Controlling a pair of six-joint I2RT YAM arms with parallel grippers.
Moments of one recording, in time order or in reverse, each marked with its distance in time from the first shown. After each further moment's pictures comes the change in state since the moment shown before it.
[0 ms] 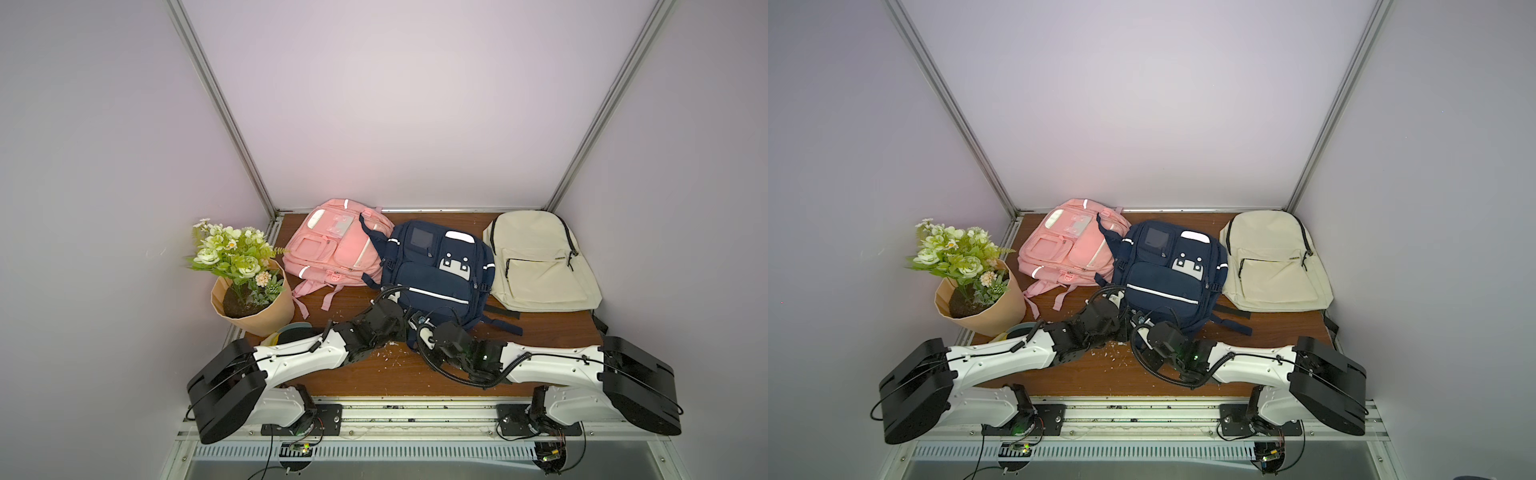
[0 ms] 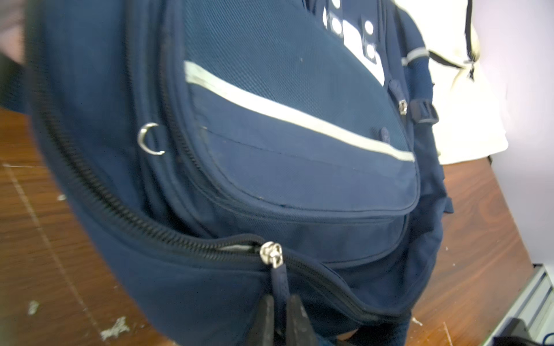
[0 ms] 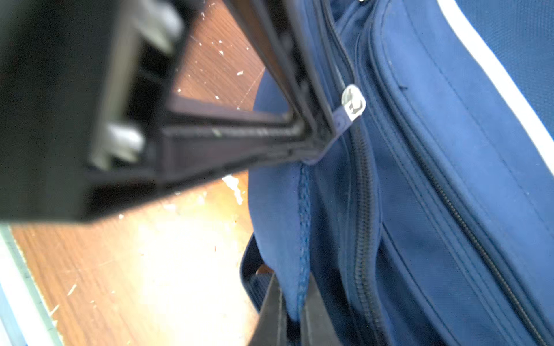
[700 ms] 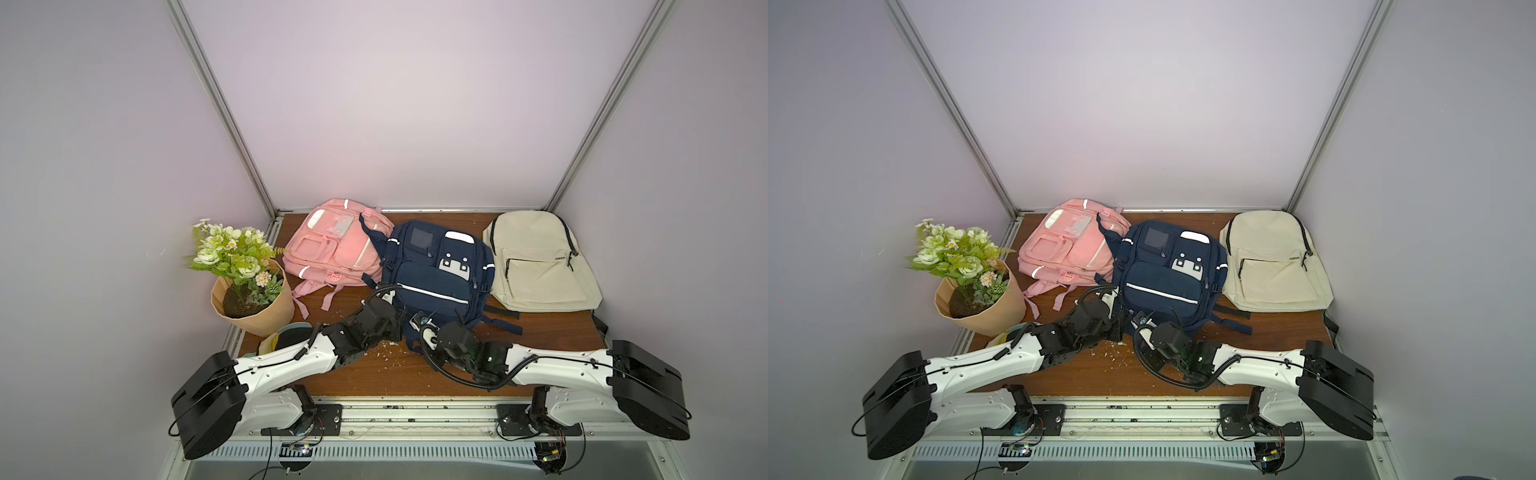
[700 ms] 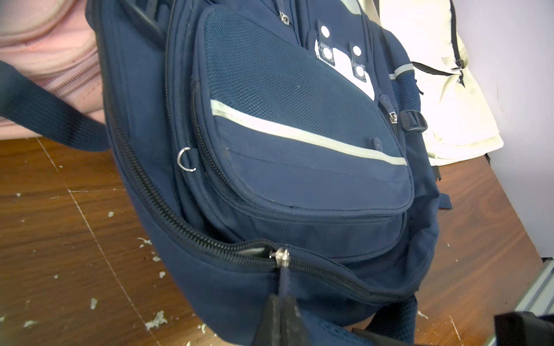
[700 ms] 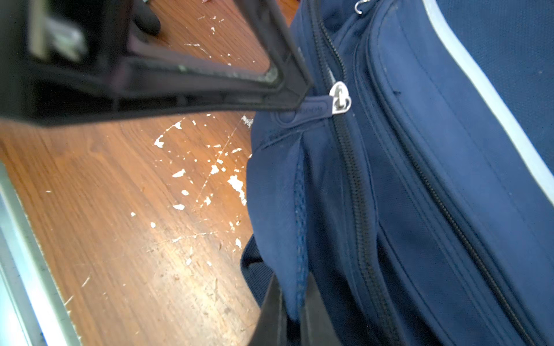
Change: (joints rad) left arm 0.019 -0.080 -0.014 -0.041 -0.009 0.097; right arm 0.001 -0.036 -0.014 0.001 -0.024 -0.029
